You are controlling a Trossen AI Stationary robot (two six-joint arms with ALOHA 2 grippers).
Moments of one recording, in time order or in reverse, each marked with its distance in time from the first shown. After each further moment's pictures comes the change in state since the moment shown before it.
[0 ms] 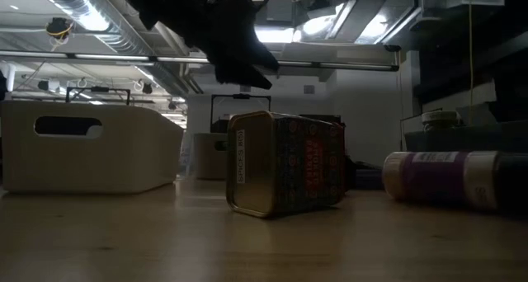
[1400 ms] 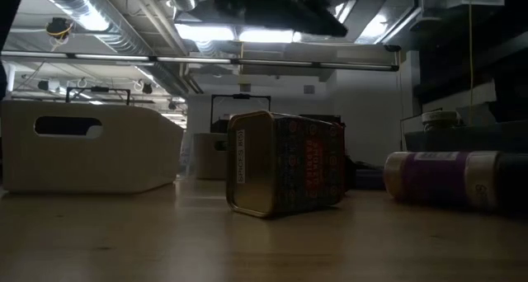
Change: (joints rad) left arm -0.125 0.285 0.476 -0.311 0.294 0.763; right arm -0.001 0.000 0.206 -0.261 0.010 -0.027
